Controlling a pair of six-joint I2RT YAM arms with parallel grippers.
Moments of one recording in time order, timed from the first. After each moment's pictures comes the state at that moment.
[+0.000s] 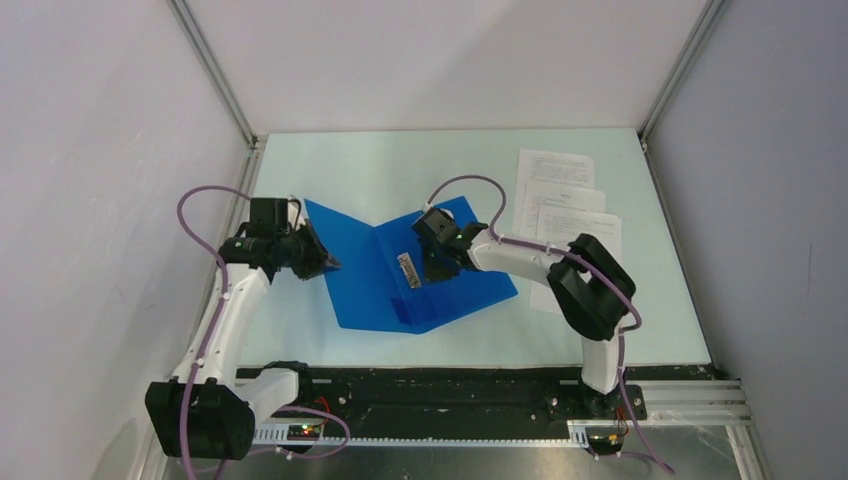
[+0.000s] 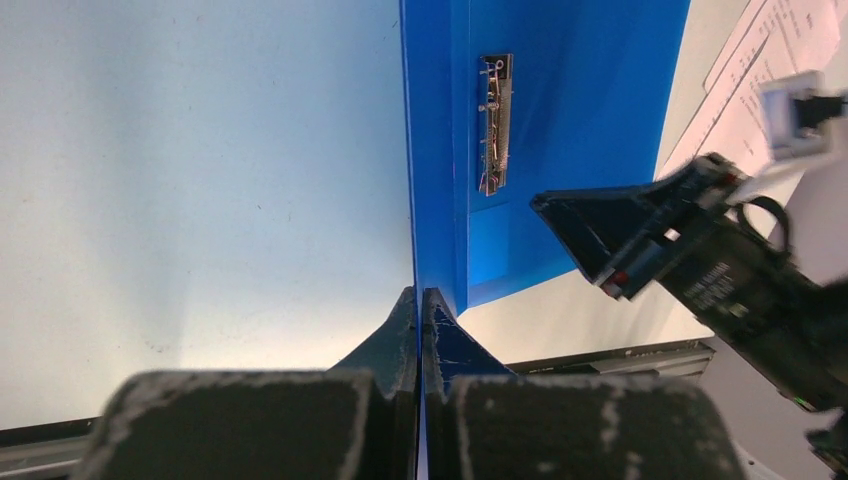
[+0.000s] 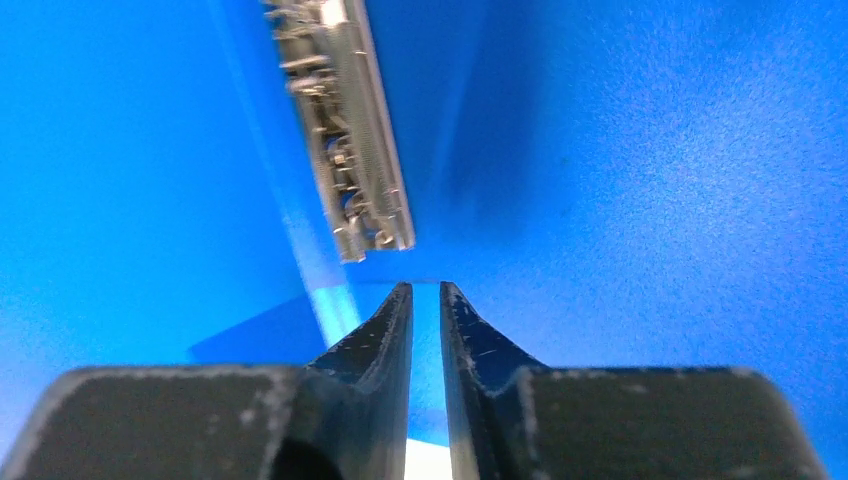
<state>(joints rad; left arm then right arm) -0.04 1.07 0.94 -0.85 0.30 -0.59 0.87 1.94 1.34 -0.46 0.04 0.71</state>
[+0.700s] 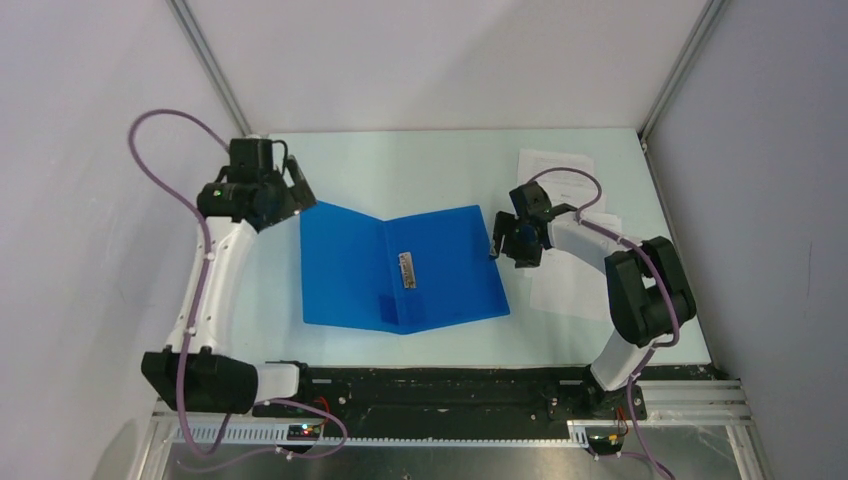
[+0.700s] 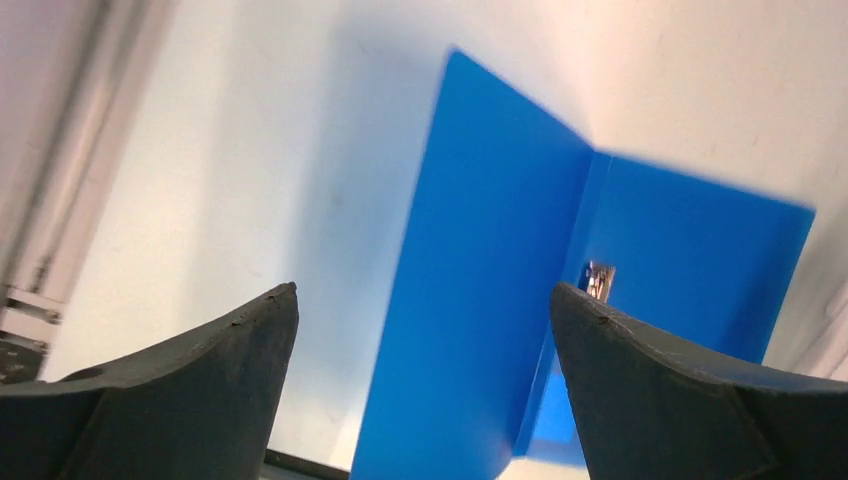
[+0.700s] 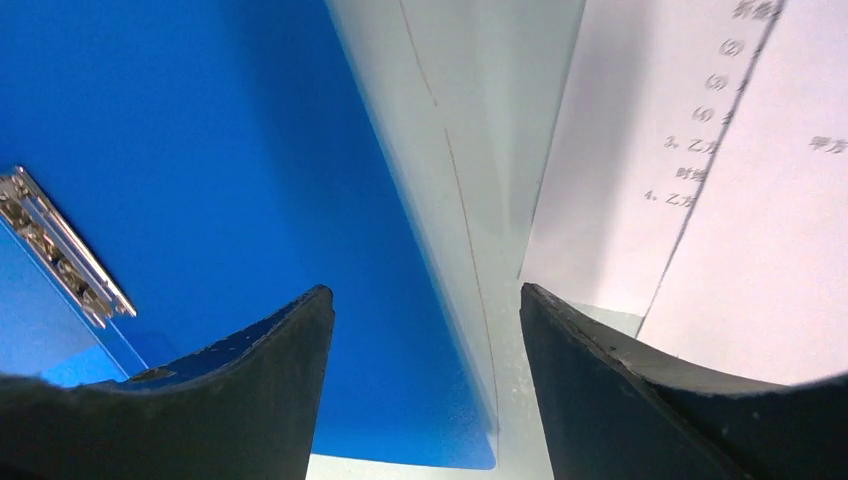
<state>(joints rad) -0.04 1.29 1.39 -0.98 -0.14 -0.44 0.41 1.70 1.09 -0.49 -0.07 0.59</state>
